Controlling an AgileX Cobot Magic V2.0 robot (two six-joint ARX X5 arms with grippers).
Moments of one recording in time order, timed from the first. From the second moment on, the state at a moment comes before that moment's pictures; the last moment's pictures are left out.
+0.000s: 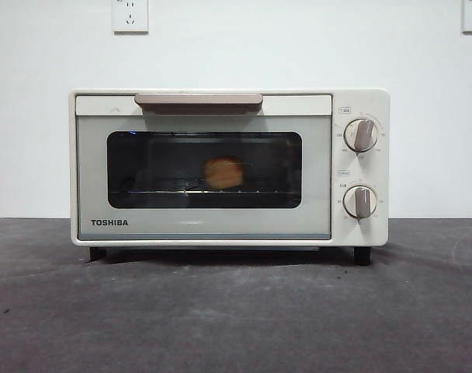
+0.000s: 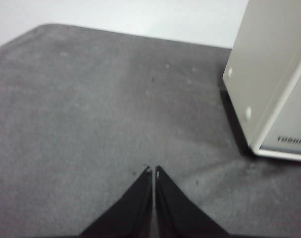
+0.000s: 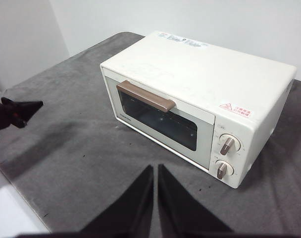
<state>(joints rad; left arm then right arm) -0.03 0.05 0.08 -0.26 -0.08 -0.14 0.72 0.58 1.23 -0.98 -0.03 0.12</state>
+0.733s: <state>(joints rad) 0.01 0.00 0.03 -0.18 -0.08 -0.05 0.72 0.58 1.23 -0.98 -0.03 0.12</state>
